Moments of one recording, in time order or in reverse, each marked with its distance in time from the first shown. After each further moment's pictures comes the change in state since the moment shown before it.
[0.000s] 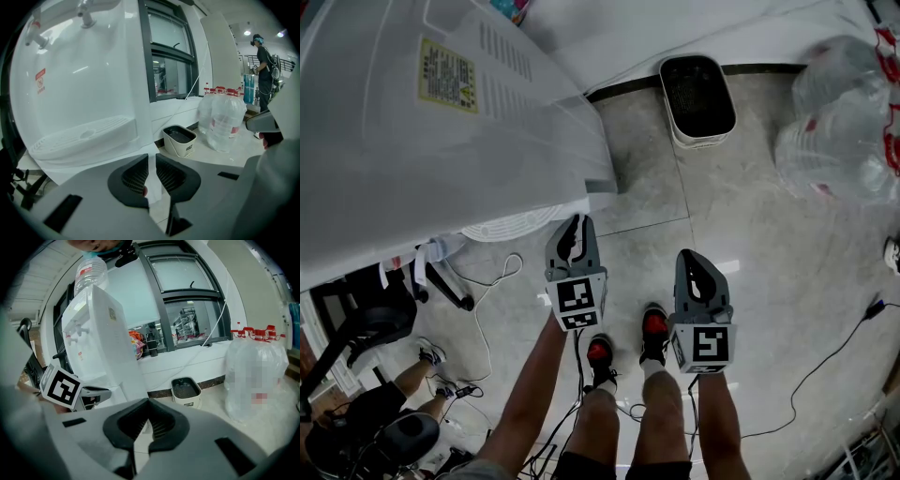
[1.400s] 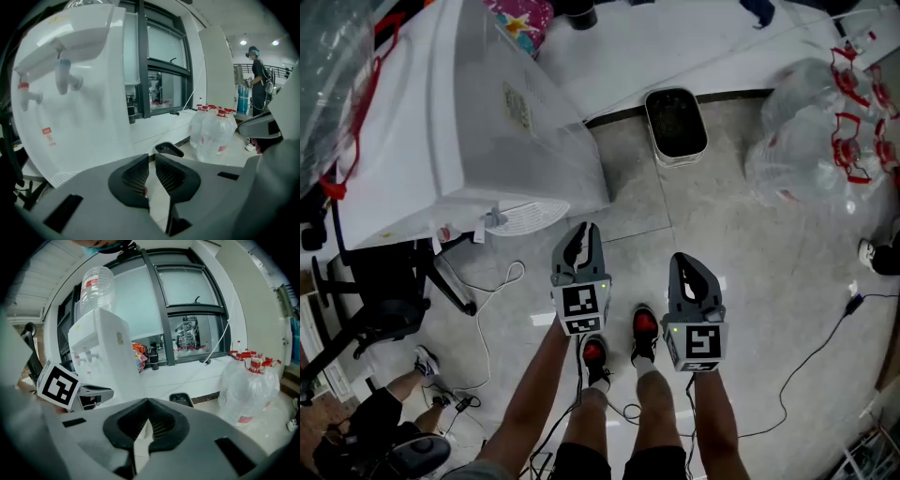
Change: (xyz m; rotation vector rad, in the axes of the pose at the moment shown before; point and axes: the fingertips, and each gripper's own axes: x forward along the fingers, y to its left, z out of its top) left arm -0.076 -0.030 0.095 -0.015 -0.076 -0.060; right arm -0.073 0.011 0.089 -0.046 -0.038 -0.027
